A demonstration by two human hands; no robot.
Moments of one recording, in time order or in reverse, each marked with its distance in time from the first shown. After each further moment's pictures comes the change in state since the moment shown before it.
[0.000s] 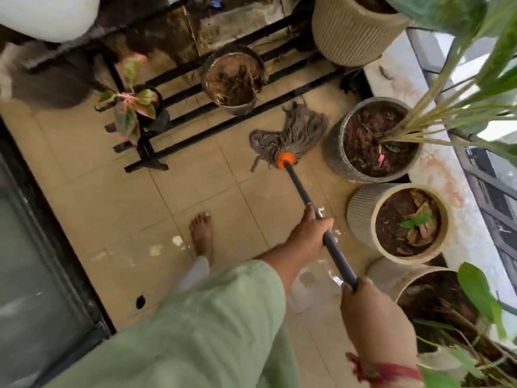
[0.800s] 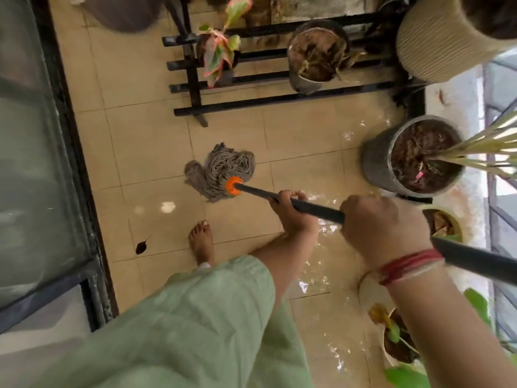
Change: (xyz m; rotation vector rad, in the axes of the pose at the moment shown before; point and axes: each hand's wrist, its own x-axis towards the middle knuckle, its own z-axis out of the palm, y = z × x) left_hand -0.067 -0.072 -0.015 -1.094 1.017 -0.611; right_hand -0.042 -0.128 -0.031 -0.693 0.231 -0.616
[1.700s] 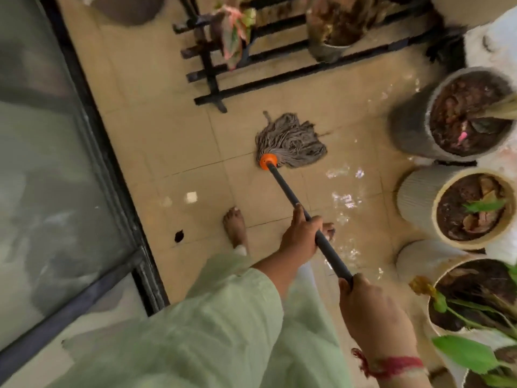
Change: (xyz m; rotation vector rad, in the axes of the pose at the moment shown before) left_hand 0.007 -0.065 -0.109 0.971 -0.811 0.472; right_hand -0.093 -0.083 0.111 0.526 -0.252 0.320
